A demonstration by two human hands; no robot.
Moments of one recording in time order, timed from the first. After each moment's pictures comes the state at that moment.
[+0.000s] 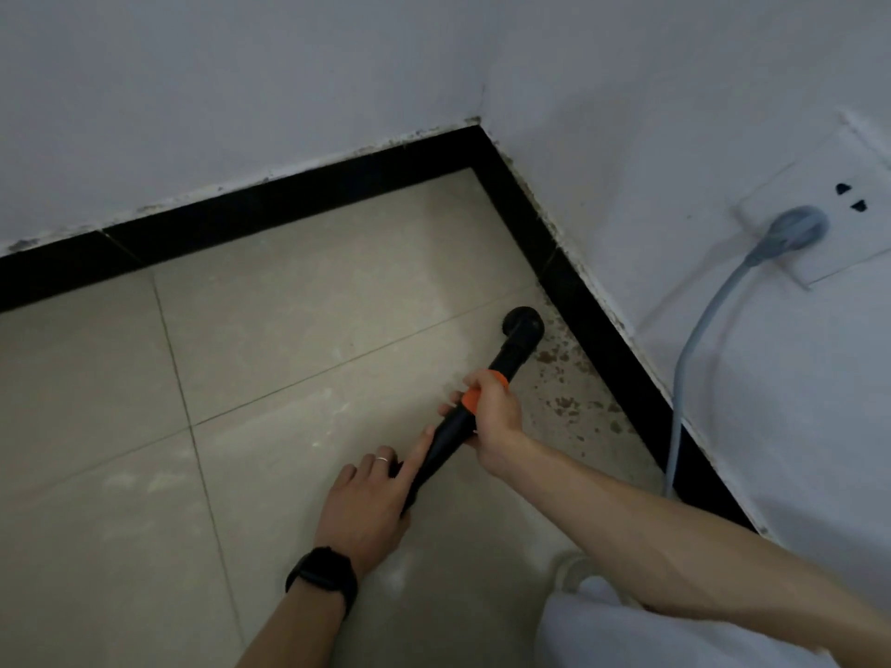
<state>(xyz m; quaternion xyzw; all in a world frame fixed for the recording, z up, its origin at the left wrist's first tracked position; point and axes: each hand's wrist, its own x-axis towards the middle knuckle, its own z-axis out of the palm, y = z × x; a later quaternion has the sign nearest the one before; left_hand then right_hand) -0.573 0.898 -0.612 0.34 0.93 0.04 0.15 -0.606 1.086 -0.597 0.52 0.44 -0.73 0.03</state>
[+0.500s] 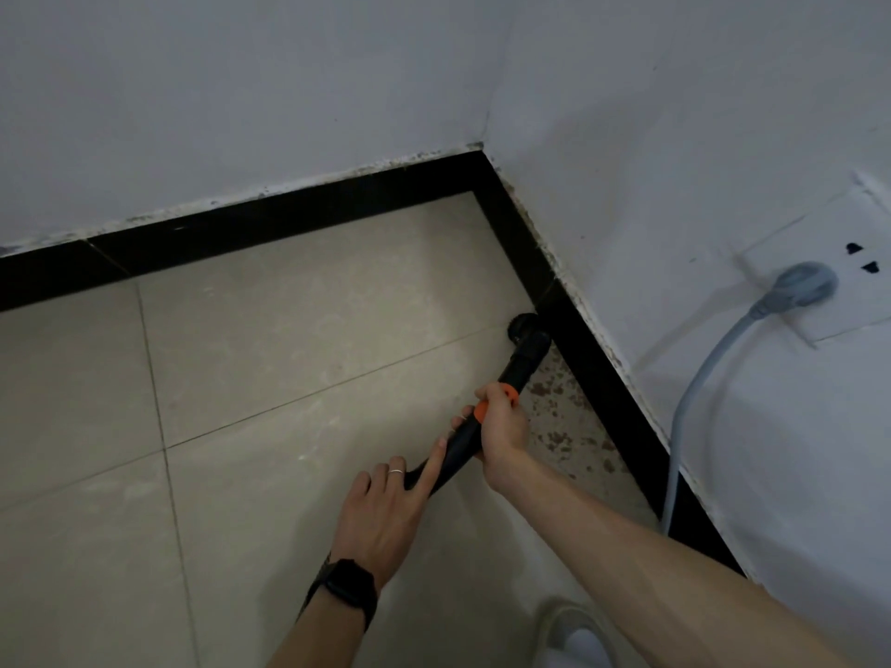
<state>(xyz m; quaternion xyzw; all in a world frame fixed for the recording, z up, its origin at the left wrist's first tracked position) -0.585 0.941 -0.632 0.35 0.93 0.02 0.08 -0.627 1.114 -0.611 0.53 0.46 -0.71 -0.01</state>
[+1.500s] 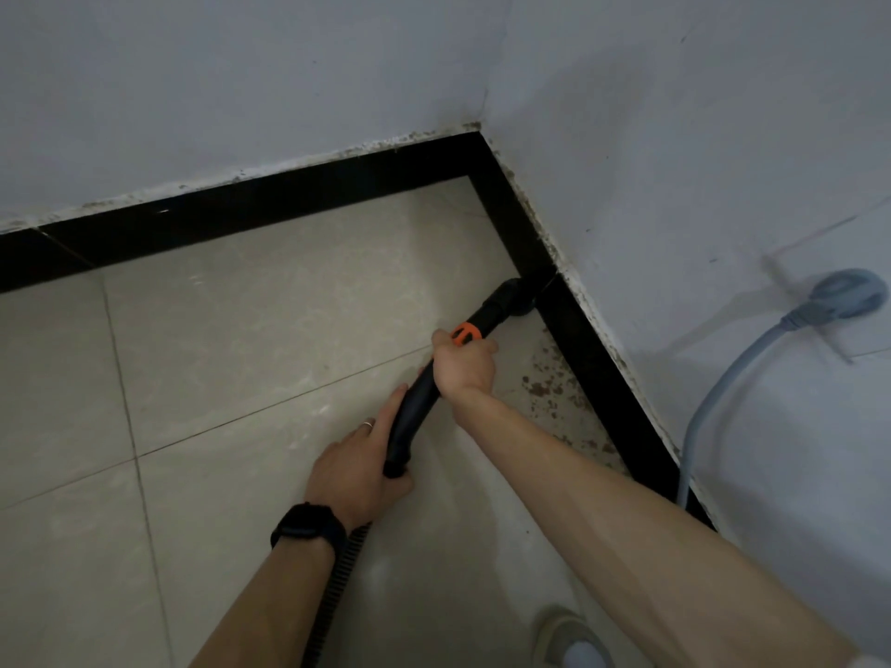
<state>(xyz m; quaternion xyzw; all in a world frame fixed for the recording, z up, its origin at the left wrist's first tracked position) -0.651 0.941 -0.633 0.19 0.92 0.25 0.25 -0.711 1.113 -0.613 0.50 0.68 -0.53 0.06</state>
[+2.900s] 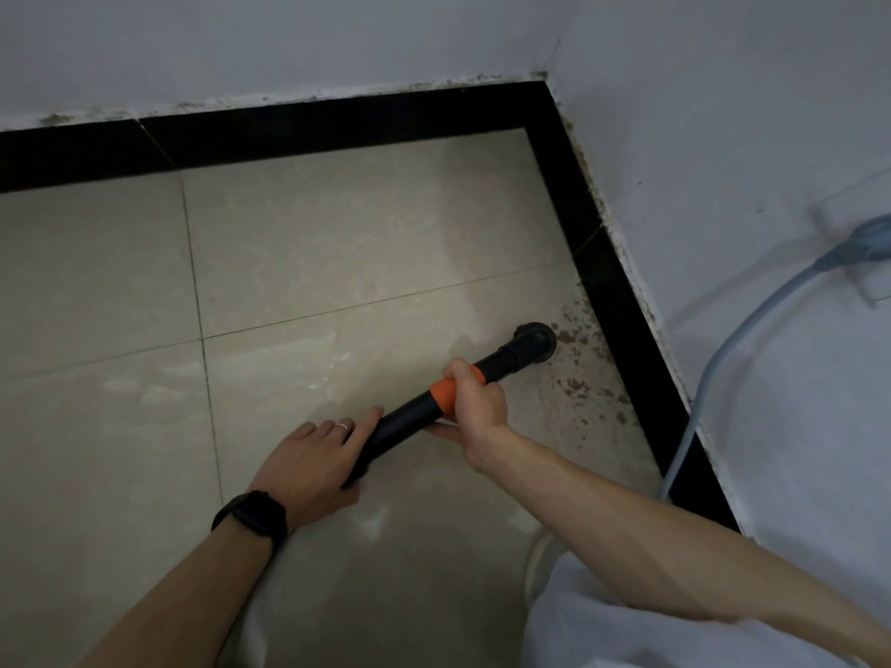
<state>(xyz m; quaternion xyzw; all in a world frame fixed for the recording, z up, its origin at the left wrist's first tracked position) -0.565 0.834 -0.629 0.36 0.93 0.01 0.11 -0.581 1.051 -0.596 0.52 0.50 -0.69 0.13</state>
